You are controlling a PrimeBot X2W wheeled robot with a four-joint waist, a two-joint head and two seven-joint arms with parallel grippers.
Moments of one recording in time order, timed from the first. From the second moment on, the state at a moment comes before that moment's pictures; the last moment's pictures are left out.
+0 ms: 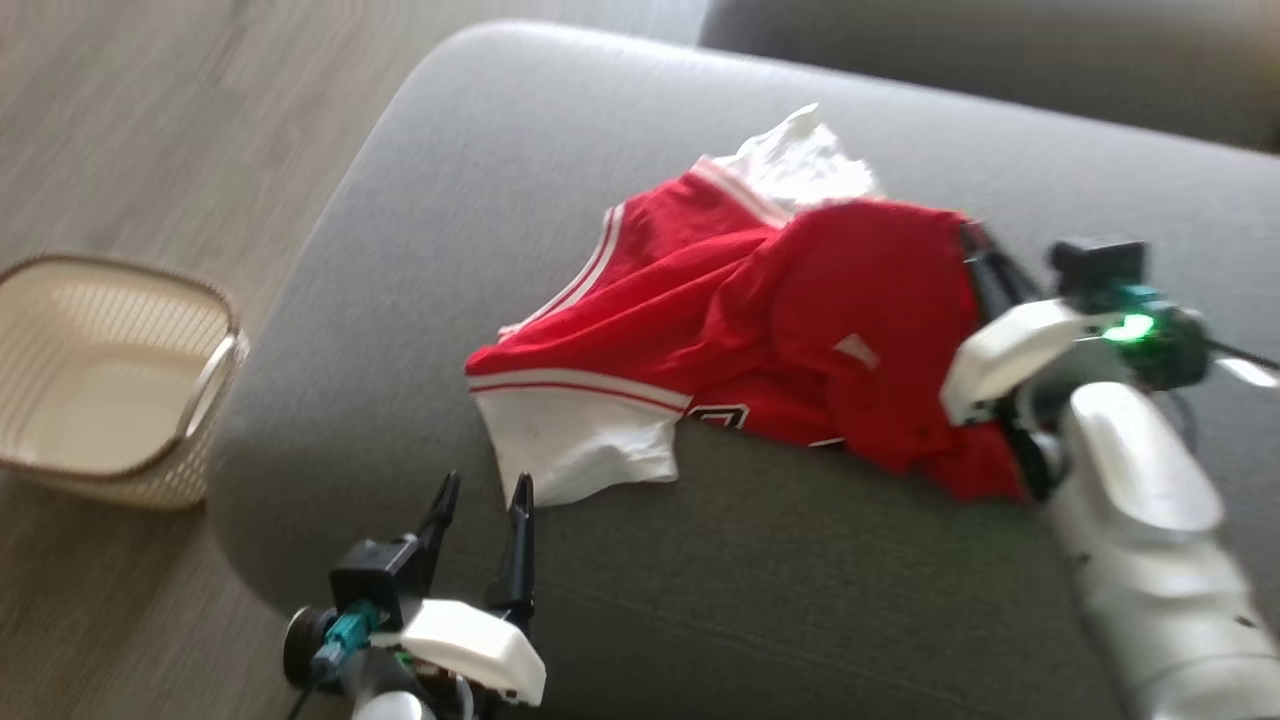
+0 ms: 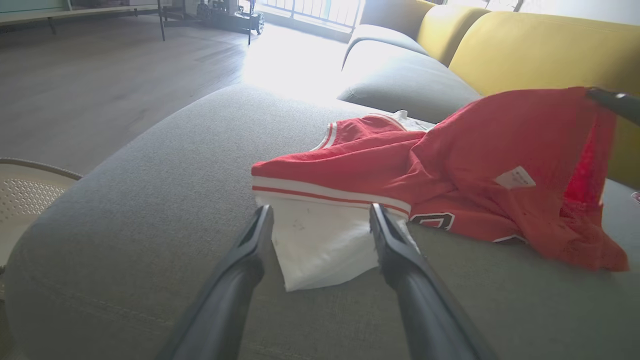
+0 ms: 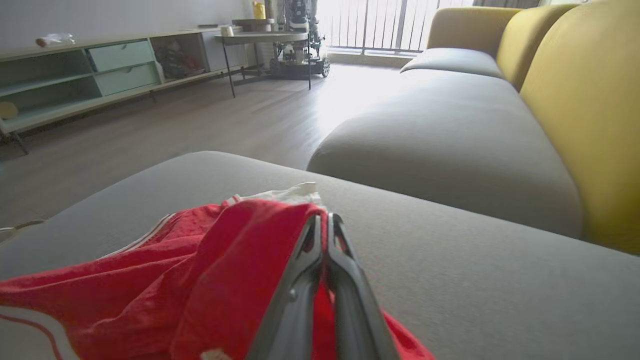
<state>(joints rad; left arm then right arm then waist) -0.03 0.05 -0.41 0.26 -0.33 0.10 -0.25 -0.65 -0.08 0.09 0.88 0.12 0.13 -0.23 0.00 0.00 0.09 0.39</state>
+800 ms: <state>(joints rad) 0.05 0.05 -0.38 0.26 -0.29 0.08 -0.25 -0.26 -0.27 0.02 0.05 0.32 0.13 0.39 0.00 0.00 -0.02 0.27</state>
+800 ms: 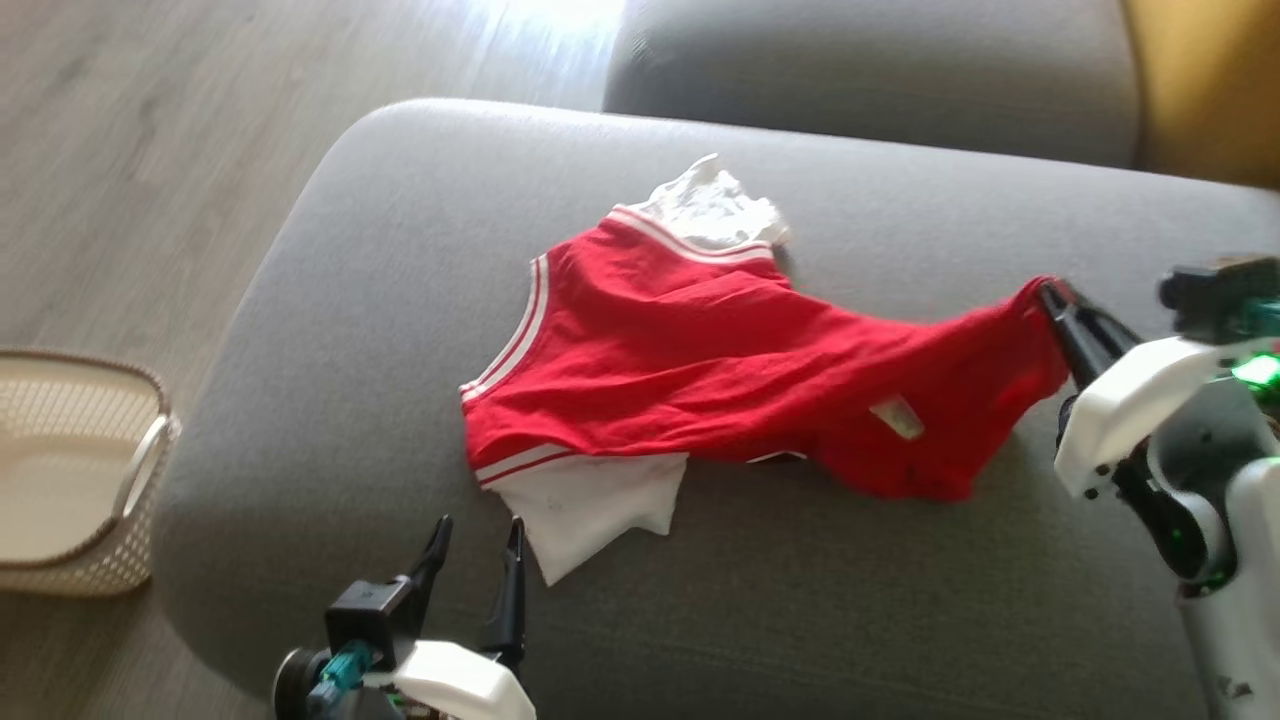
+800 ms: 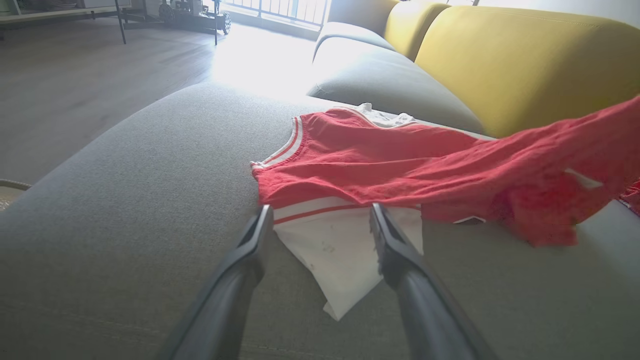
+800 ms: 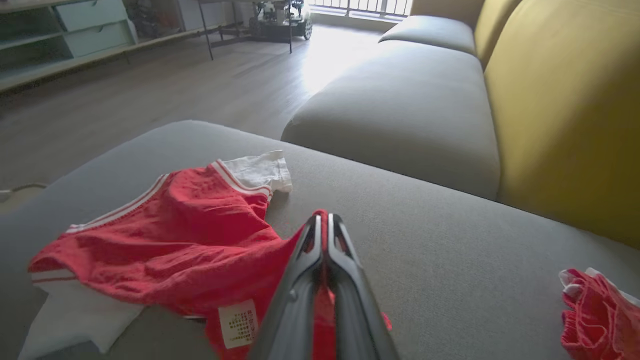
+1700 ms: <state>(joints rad) -0.09 0.05 -0.47 0.26 -0.34 0.11 -0.25 -0.80 -0.41 0.20 0.96 0.22 0.13 0.05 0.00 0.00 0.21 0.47</state>
